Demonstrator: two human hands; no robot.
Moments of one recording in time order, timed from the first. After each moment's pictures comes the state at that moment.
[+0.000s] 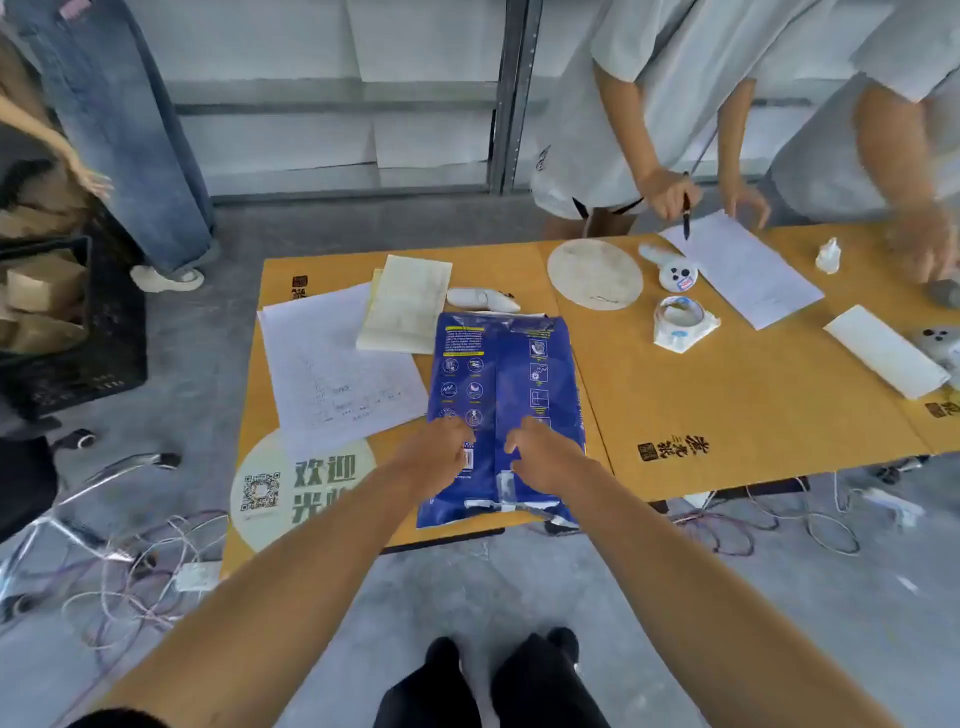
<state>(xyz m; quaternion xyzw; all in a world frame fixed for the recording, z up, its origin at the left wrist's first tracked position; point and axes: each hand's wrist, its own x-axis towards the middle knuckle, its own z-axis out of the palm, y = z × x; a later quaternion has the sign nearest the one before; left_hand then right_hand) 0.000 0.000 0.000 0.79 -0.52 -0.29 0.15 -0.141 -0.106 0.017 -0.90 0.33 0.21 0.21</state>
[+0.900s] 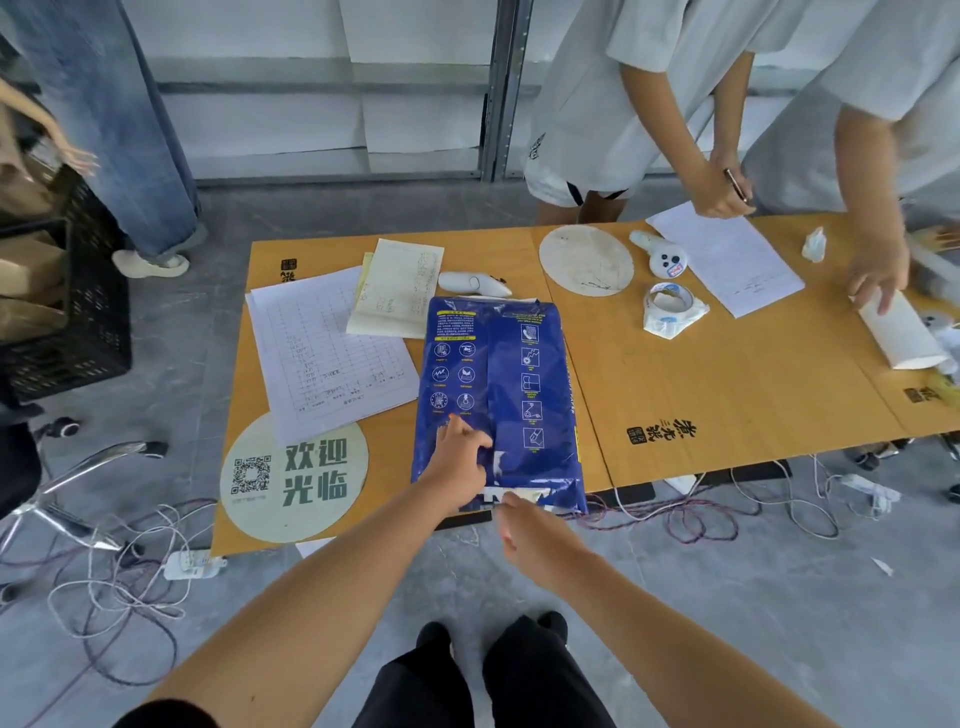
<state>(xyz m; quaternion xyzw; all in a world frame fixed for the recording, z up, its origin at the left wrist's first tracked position) -0.051 -0.004 -0.021 0.82 -0.42 -0.35 0.20 -0.204 -0.028 -0.007 -0.91 0.27 0.22 0.22</state>
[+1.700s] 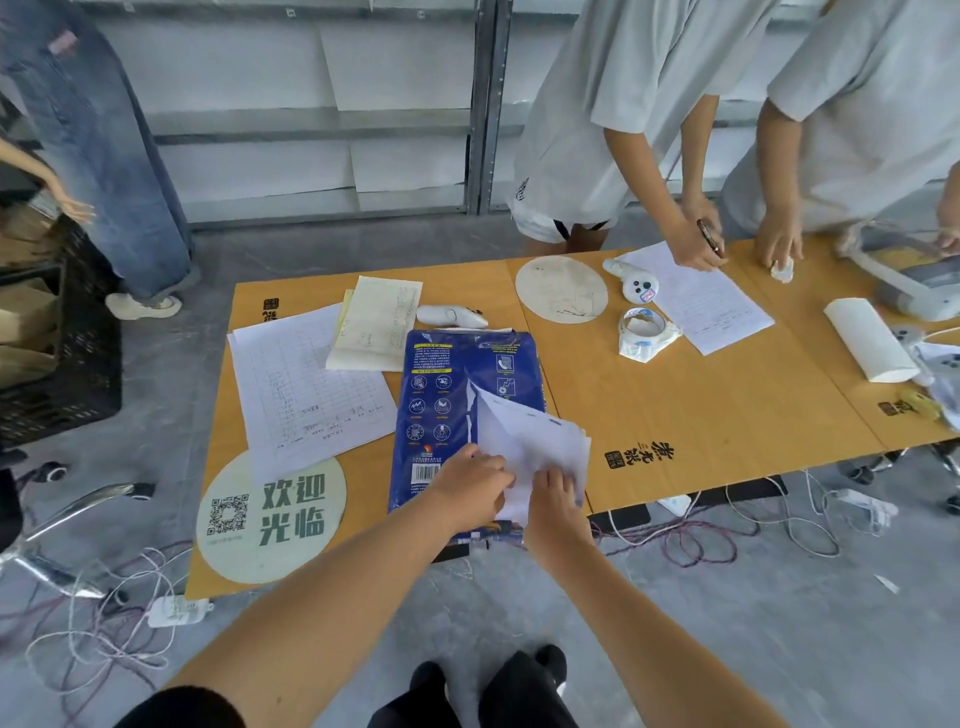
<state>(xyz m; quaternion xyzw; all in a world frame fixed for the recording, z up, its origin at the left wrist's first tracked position) -0.070 -0.035 0.001 0.67 -0.73 -0.15 -0.04 -0.211 -0.078 -0.013 -0.84 0.48 0.13 0.19</state>
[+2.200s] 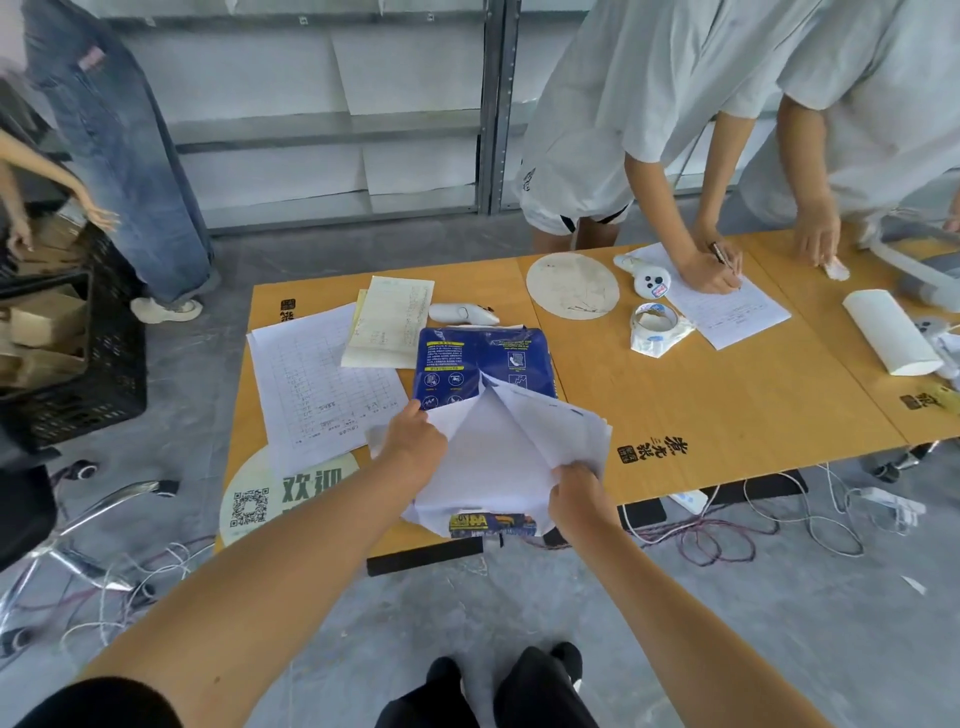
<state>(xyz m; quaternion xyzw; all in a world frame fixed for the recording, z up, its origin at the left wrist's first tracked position) -0.003 -0.023 0.027 0.78 -0.57 -0.14 -0.20 -0.216 -0.098 -0.006 -0.78 0.56 0.09 0.26</state>
